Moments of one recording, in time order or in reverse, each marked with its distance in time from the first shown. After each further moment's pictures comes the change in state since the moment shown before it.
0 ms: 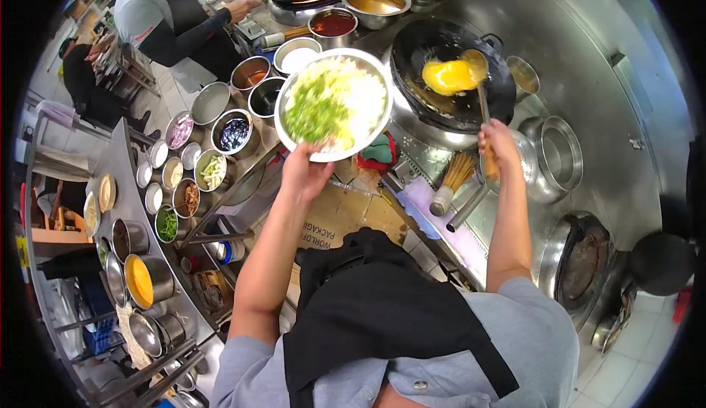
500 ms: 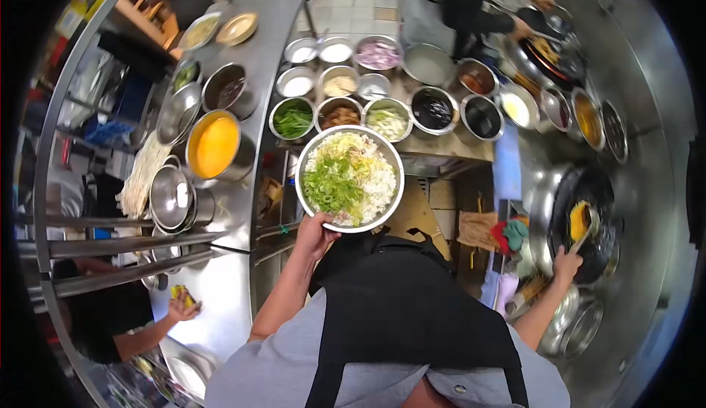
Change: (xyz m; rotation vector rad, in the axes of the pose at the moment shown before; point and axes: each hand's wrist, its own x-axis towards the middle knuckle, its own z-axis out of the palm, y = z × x) left_hand -0.204 0.026 -0.306 -0.200 0.531 0.404; right_hand 0.015 0.034 0.142 -1.544 0.512 -0.233
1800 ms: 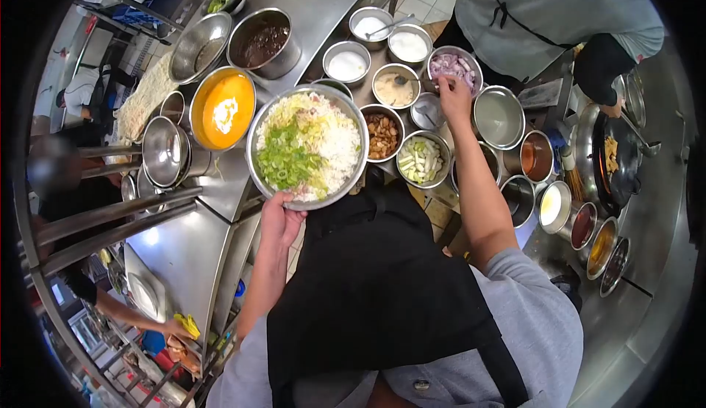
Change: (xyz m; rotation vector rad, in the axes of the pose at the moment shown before) left_hand 0.027 0.042 0.013 -0.531 0.367 0.214; right_hand -0.097 -0.640 0.069 0.899 -0.428 -1.201
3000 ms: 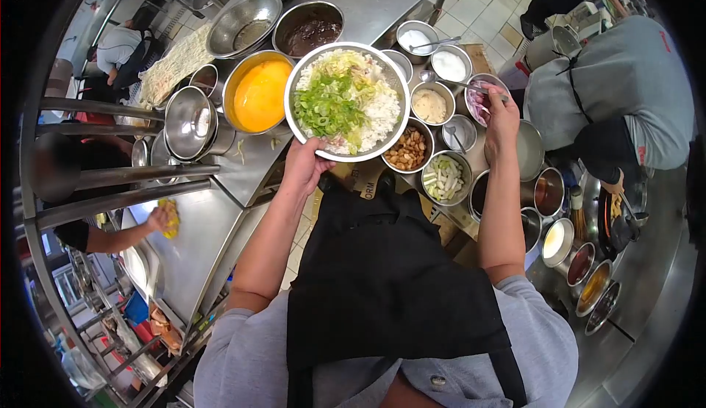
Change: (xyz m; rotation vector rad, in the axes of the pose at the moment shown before) left_hand 0.053 0.027 0.034 0.243 -0.011 0.195; right_hand -0.010 -0.057 -0.043 0.827 -0.197 0.266
